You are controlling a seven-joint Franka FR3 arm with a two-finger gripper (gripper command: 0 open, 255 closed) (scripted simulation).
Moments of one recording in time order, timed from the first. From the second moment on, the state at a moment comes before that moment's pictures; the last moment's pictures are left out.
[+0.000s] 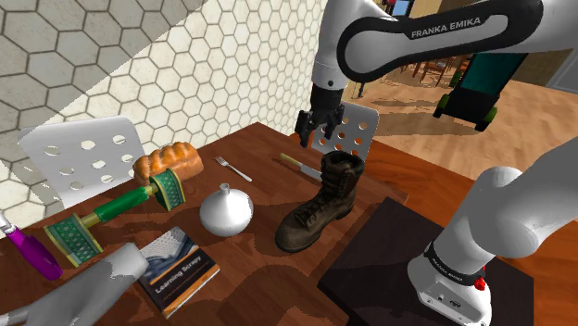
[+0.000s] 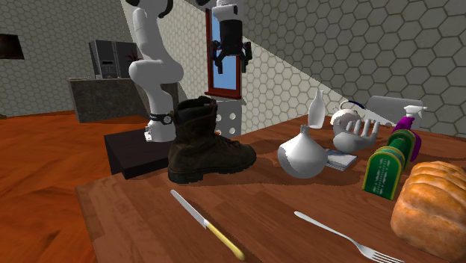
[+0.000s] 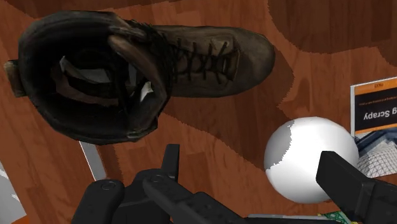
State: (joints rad) arm 0.07 -0.37 0.15 -2.30 0.08 1.96 0.36
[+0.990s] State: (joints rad) arm 0.14 0.20 0.26 -1.92 -0.04 2.12 0.61
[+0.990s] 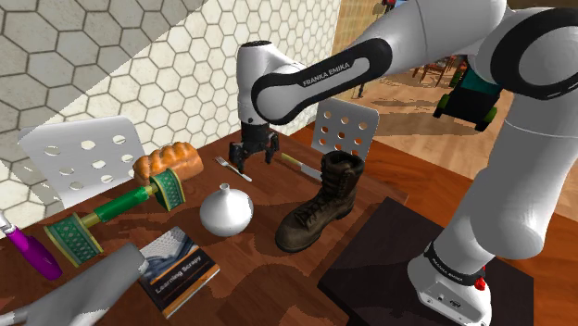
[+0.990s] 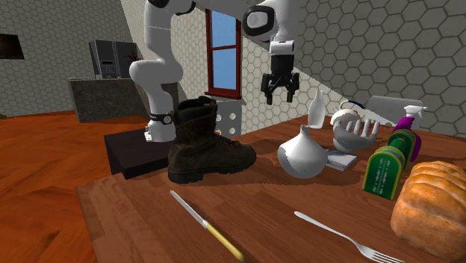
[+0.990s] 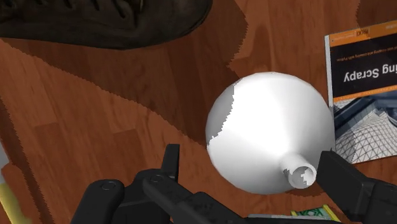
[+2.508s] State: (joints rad) arm 0.24 0.61 0.24 -1.57 -0.14 2.15 0.72
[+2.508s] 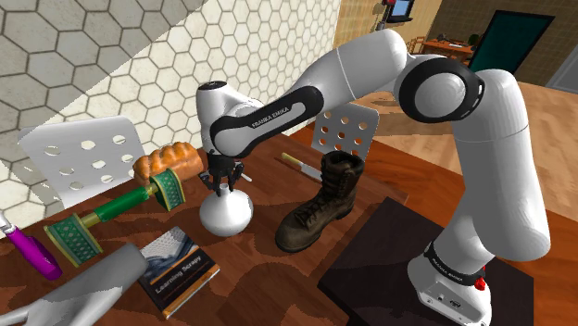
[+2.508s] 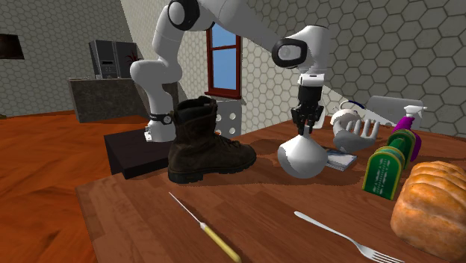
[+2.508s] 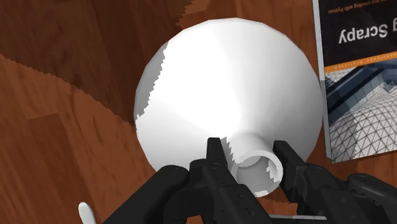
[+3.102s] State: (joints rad) arm 0.24 0.59 0.24 -1.55 -0.14 2.11 0.72
